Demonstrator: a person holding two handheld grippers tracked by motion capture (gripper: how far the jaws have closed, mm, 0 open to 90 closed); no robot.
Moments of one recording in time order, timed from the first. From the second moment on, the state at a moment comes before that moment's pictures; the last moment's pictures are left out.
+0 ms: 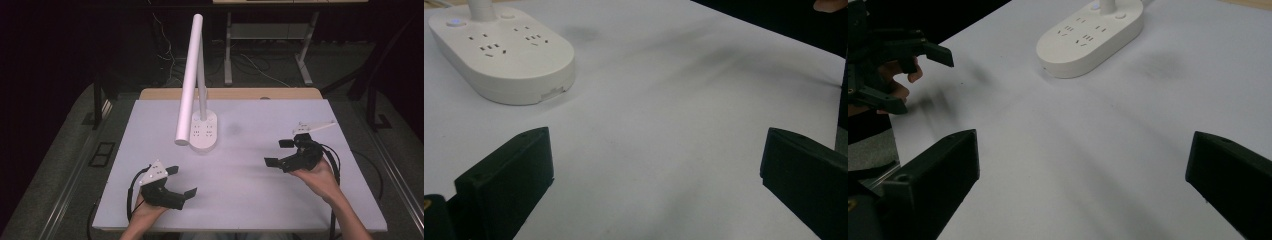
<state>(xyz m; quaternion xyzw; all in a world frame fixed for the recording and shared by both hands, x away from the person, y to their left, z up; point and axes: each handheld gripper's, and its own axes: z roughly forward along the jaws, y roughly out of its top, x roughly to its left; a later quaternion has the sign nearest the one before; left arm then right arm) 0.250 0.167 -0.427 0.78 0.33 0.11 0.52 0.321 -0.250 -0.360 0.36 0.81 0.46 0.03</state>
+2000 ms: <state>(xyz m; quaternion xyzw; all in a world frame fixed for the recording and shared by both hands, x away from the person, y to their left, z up) 0.248 0.169 -0.425 0.78 0.33 0.11 0.53 0.425 -0.150 -0.351 0.35 0.81 0.47 0.00</state>
